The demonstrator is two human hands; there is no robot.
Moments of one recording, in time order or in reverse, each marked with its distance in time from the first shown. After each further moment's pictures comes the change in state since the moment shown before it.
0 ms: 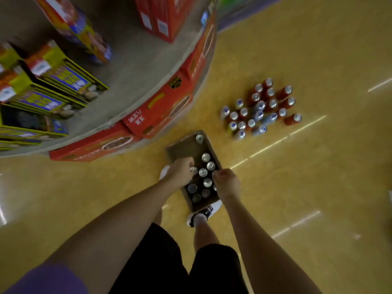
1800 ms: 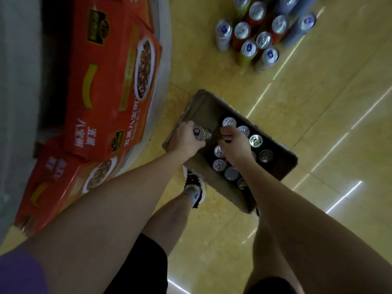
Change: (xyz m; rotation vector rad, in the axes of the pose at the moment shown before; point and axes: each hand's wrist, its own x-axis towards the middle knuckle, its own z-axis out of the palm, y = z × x) left_hand 0.281 -0.118 0.073 0.305 -0.007 0.080; right_hand 0.238 0.075 0.197 0.384 0.010 0.118
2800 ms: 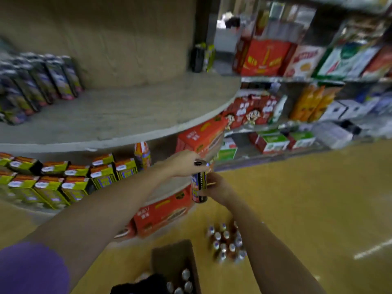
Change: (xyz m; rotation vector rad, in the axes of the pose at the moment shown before) left_hand -0.468 0.214 -0.467 -0.049 0.684 0.281; right_hand -0.411 -0.424 -0.248 -0.426 -0.437 -0.861
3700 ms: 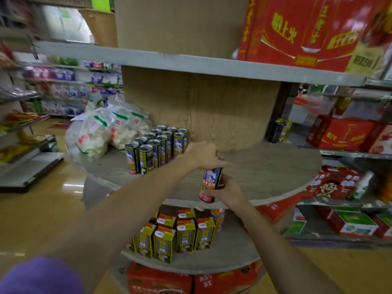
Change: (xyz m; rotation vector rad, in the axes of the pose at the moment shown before) left_hand -0.143 -0.133 -0.293 0.390 0.325 -0.303; right_hand 0.071 -0.292 0.199 0.089 -0.037 -0.354
